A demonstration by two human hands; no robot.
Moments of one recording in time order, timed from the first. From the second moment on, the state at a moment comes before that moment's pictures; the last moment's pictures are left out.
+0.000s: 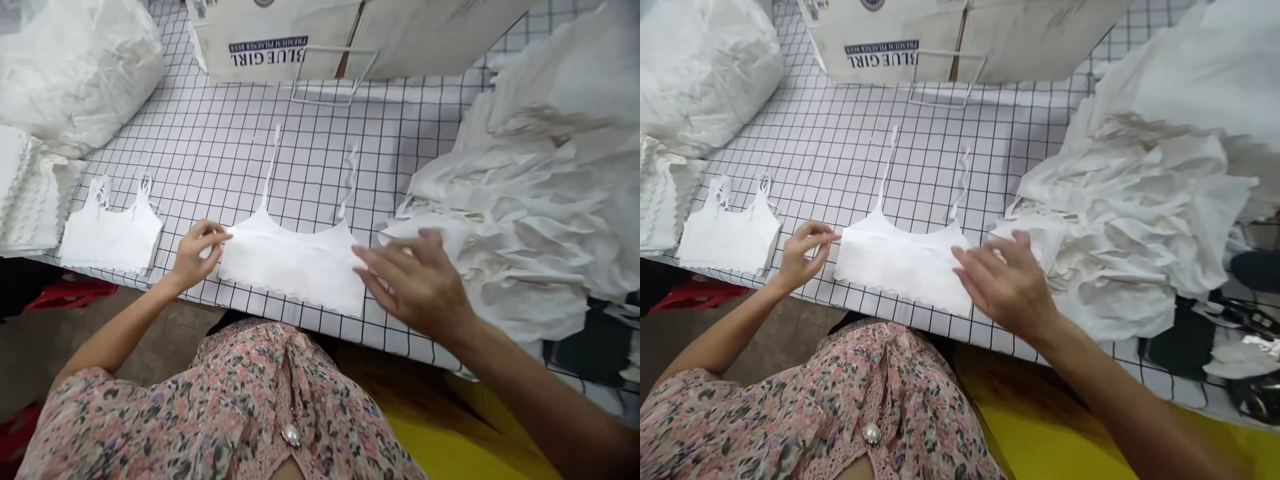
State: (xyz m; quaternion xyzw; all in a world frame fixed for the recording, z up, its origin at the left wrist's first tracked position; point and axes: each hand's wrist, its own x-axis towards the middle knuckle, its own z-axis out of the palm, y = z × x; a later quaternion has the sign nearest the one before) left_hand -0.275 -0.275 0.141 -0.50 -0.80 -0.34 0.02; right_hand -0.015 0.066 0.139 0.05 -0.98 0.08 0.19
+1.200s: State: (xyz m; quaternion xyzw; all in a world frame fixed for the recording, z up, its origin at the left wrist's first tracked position) left_hand -0.315 -0.161 0.161 -0.08 -0.61 -0.63 -0.48; right_hand -0.236 0.076 0.123 0.27 -0.89 0.26 0.25
